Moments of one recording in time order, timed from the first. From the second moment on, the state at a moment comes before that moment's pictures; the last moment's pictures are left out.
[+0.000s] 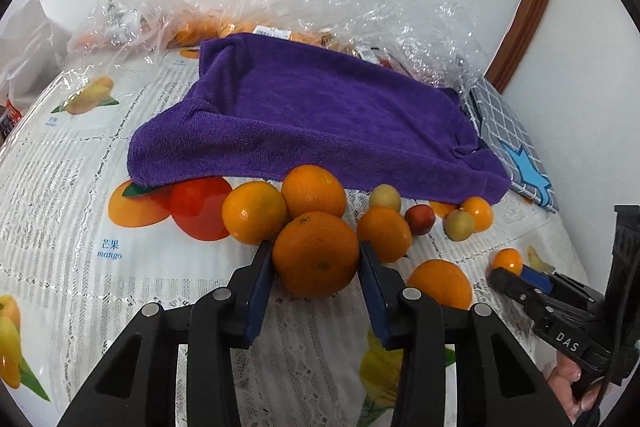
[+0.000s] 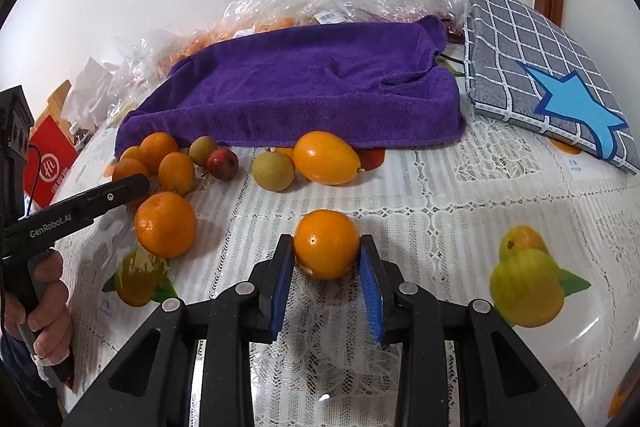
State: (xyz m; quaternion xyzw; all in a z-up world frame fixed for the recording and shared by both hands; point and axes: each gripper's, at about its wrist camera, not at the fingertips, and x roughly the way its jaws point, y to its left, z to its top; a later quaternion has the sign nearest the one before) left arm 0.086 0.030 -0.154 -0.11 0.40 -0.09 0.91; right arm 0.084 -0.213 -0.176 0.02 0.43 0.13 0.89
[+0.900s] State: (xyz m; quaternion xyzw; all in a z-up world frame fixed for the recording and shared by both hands) left arm 0.079 0.052 -0.096 -0.12 0.33 -0.08 0.93; right arm 0.085 -0.229 -0.147 0.06 0.40 0.12 0.91
